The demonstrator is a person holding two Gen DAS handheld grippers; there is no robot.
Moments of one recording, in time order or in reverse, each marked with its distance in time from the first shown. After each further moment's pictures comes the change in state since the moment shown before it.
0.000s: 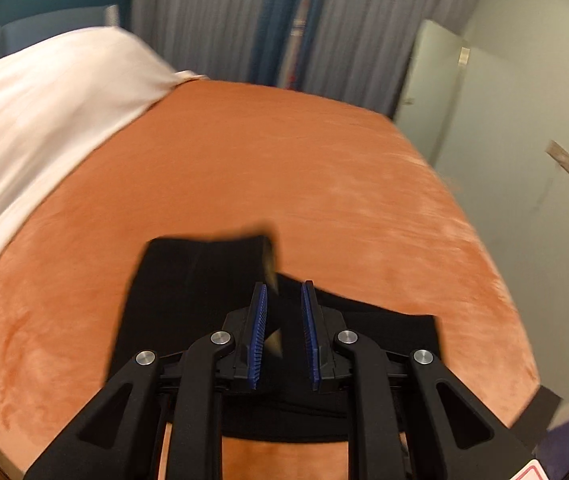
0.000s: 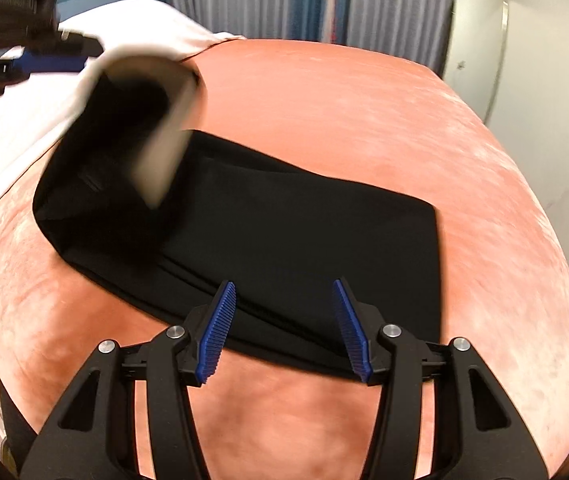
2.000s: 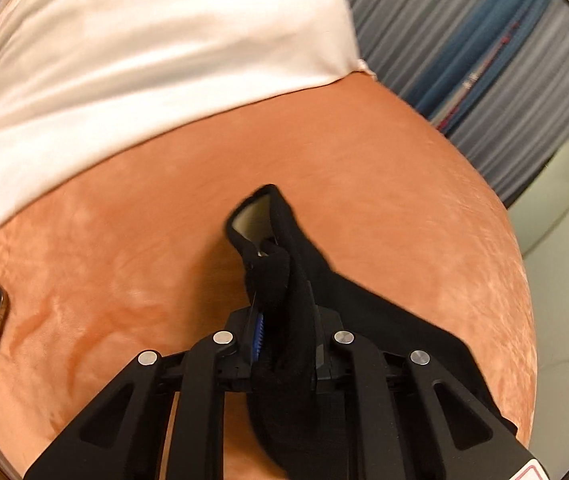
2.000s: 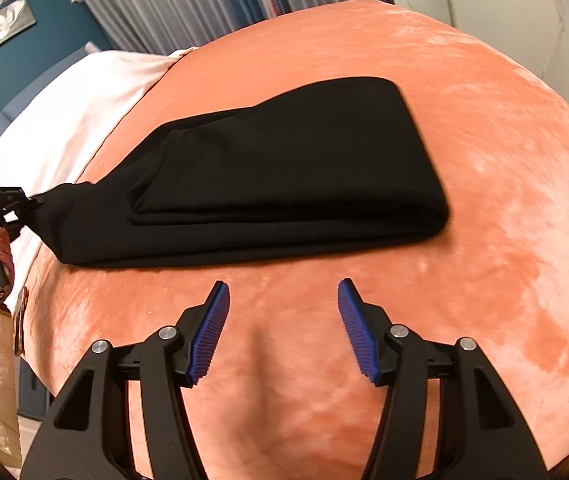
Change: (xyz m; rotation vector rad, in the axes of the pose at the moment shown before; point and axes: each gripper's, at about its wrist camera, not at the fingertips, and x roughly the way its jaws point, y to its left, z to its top) left arm 0.039 0.313 -0.005 -0.531 0.009 0.218; right arm -0.010 -0.049 -0.079 0.367 0.057 0.164
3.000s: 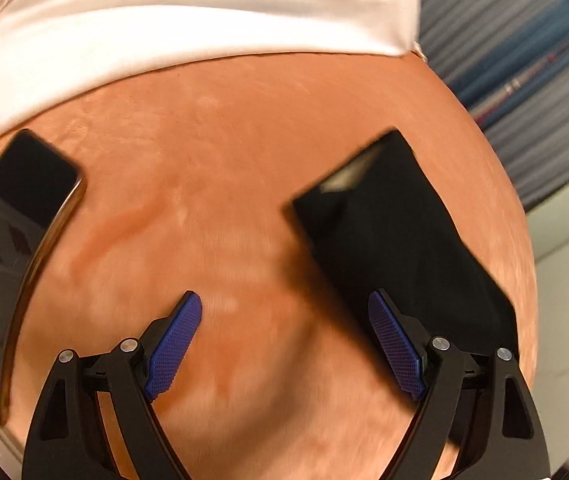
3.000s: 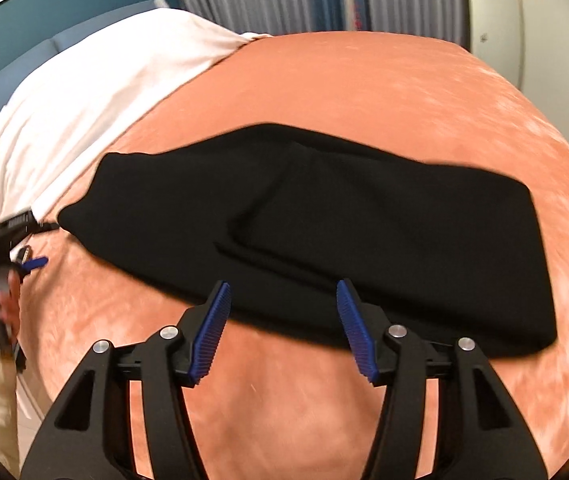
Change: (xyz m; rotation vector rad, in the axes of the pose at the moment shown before) left arm 0.000 0.139 -0.058 -0.207 0.137 0.038; right arm 0.033 0.113 0.024 -0.272 0.000 0.009
